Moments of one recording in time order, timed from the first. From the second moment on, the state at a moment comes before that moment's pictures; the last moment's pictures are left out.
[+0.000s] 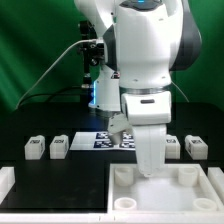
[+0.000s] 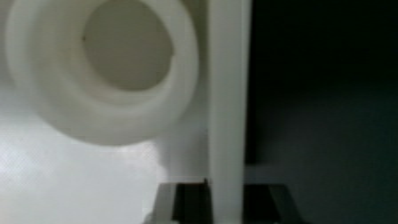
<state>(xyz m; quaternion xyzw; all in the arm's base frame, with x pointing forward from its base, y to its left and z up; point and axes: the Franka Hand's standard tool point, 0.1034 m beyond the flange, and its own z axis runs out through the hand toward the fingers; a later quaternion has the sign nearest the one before) 0.496 0.048 0.010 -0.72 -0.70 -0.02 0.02</state>
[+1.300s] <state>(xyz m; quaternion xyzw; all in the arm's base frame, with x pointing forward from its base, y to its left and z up) 0.495 0.054 0.010 -0.73 -0.69 -0.01 0.03</state>
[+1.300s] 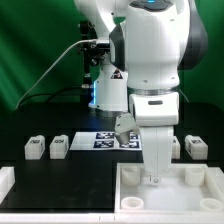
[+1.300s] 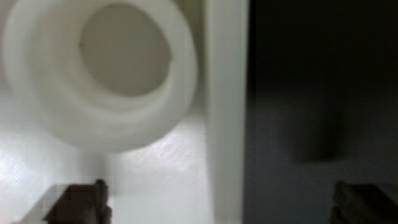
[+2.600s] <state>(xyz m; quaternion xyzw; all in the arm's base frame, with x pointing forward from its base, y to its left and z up) 0.473 0.112 0.049 -0.90 -0.44 -0.01 0.03</state>
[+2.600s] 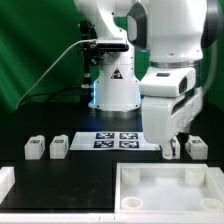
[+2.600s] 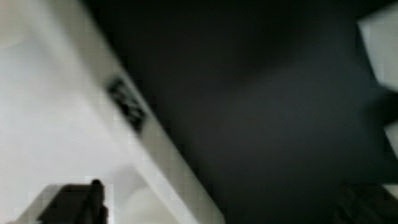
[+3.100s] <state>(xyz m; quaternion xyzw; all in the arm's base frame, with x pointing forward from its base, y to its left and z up) 0.466 0.139 0.048 -0.98 -0.20 -0.01 0.05</state>
